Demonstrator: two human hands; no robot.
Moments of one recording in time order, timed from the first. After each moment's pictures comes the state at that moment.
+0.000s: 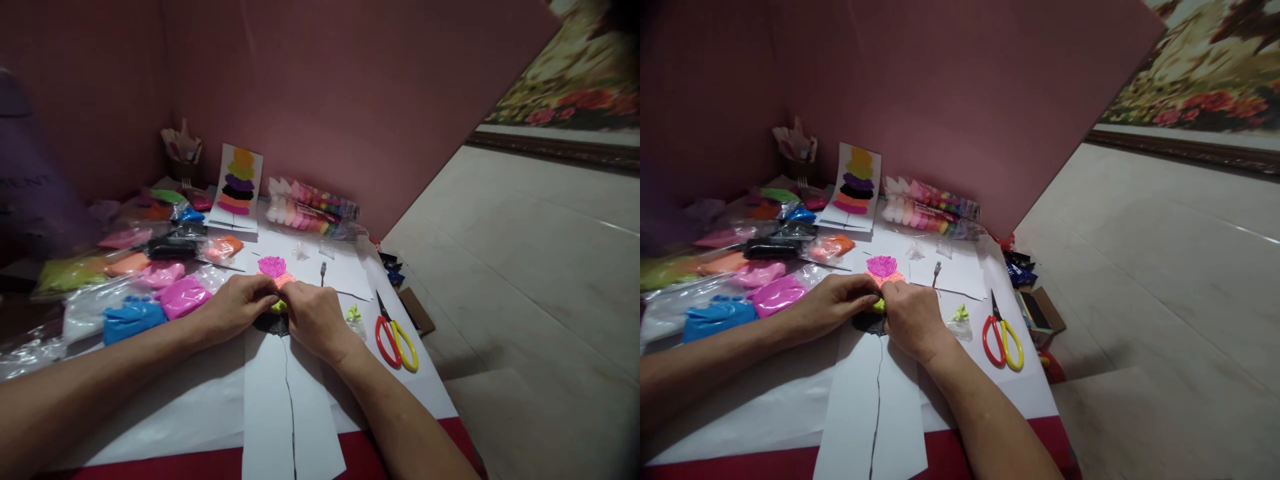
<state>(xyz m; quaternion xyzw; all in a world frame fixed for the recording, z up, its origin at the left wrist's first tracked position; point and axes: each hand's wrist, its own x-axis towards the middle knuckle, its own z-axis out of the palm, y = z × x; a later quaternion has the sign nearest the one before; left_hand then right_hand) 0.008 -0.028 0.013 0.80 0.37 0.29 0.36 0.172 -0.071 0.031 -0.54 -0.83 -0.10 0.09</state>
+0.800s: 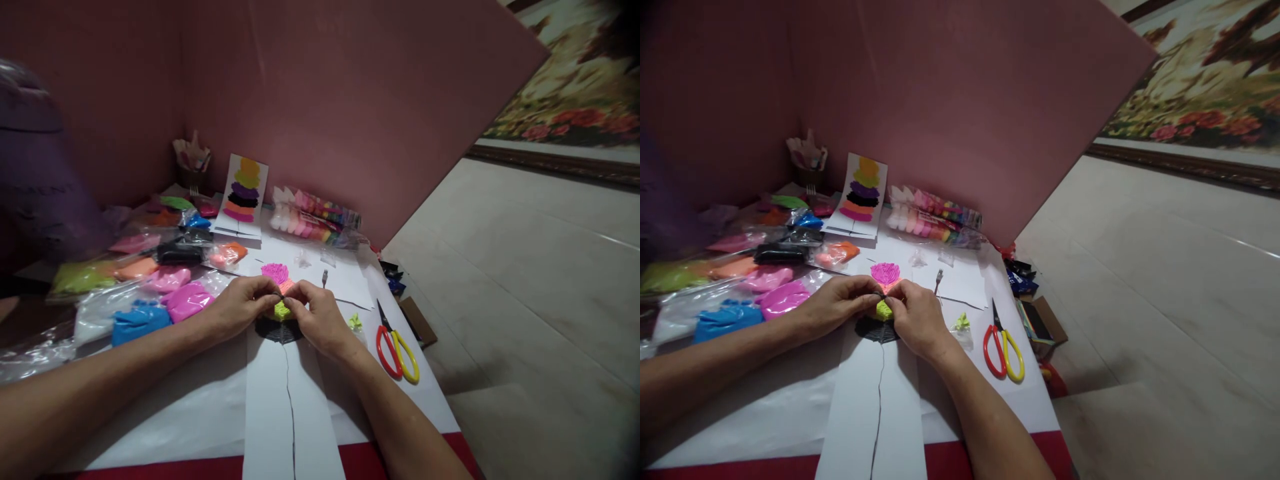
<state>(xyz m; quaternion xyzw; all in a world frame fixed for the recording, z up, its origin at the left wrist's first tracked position) 0.007 -0.025 0.013 0.74 0.36 0.34 0.45 0.177 -0.064 0.026 -0.57 -0.75 0.16 0.29</state>
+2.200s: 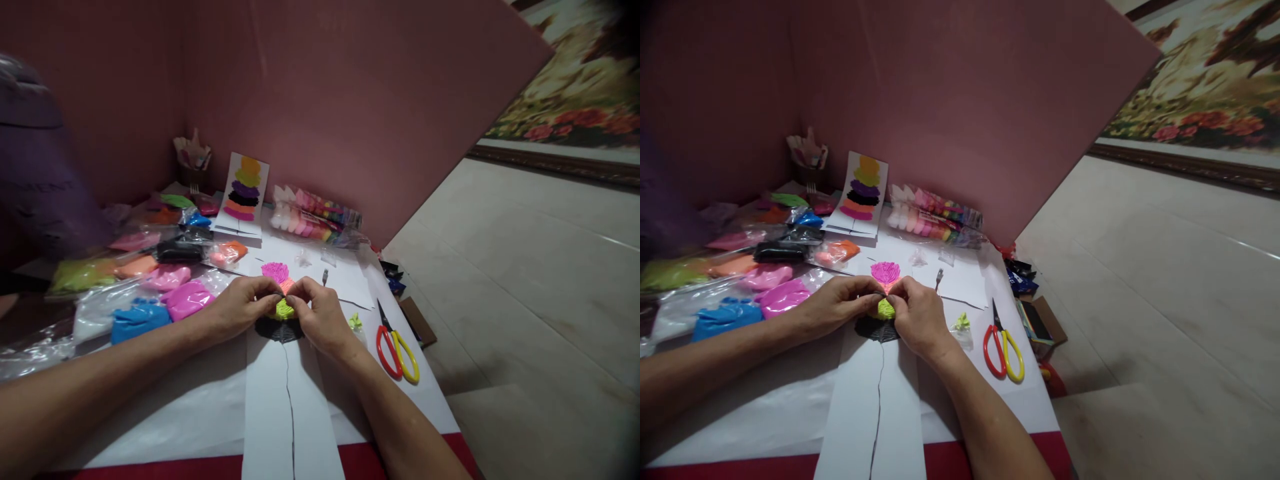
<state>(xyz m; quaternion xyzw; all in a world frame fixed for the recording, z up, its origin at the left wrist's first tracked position) 0.007 -0.026 0.012 0.75 0.37 0.33 0.44 0.177 -0.061 0.022 -0.56 -0.73 0.17 0.35</state>
